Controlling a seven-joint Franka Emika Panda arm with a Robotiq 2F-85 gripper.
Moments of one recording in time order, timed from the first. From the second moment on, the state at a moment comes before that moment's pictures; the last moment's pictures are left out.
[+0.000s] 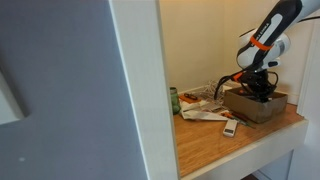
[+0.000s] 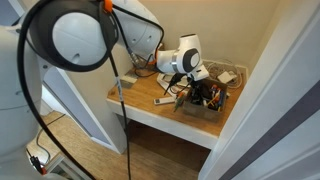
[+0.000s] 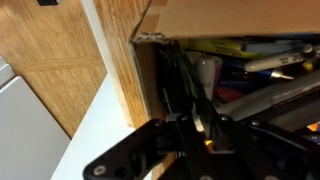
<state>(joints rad) -0.07 0.62 -0.25 -1.72 -0.28 2.33 1.53</state>
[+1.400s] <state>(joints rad) -0.03 0.62 -0.27 -1.72 -0.28 2.33 1.53</state>
